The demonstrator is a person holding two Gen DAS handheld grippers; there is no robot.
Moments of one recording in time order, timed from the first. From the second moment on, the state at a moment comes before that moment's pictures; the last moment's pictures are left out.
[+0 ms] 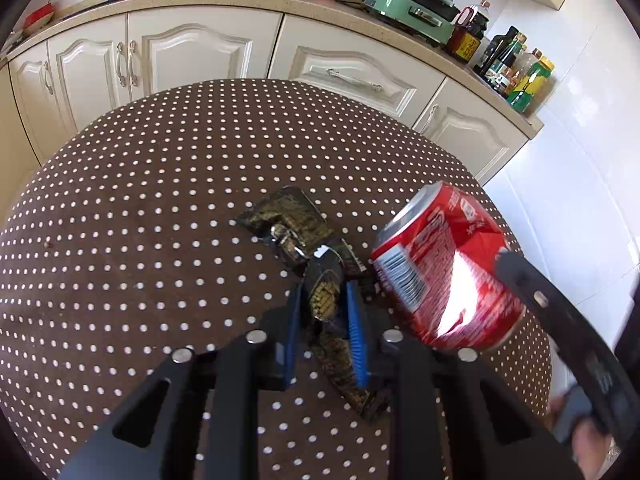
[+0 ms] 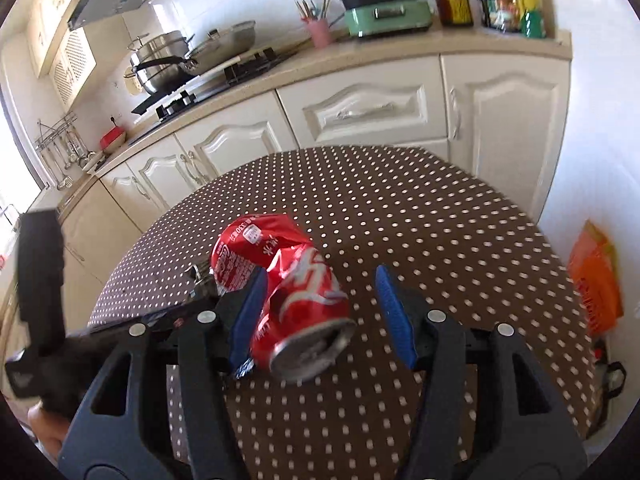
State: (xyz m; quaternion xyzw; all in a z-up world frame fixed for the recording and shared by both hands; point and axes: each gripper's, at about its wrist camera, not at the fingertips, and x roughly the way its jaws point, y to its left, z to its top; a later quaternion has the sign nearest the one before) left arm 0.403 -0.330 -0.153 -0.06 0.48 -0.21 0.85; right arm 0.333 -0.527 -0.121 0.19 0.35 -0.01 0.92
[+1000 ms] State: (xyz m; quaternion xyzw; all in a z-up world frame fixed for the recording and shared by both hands) left arm 0.348 -0.195 -0.106 -0.09 0.42 -0.22 0.88; right arm 0.295 -0.395 -0.079 0.08 0.30 0.02 0.95
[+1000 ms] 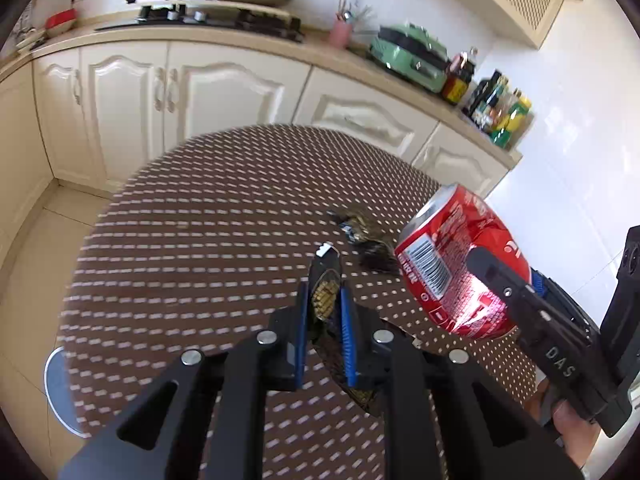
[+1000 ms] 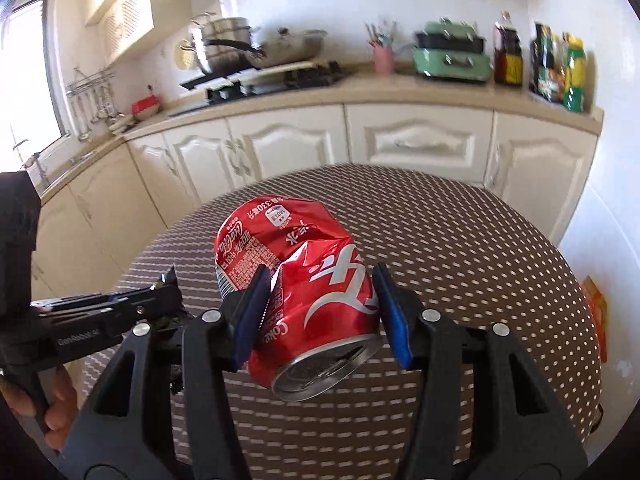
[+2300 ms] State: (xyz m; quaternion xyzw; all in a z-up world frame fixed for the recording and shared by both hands) left arm 0.333 0.283 -0.361 -0.22 0.53 0.10 0.81; right arm 0.365 0.127 -0.302 -0.03 0.44 0.23 0.87
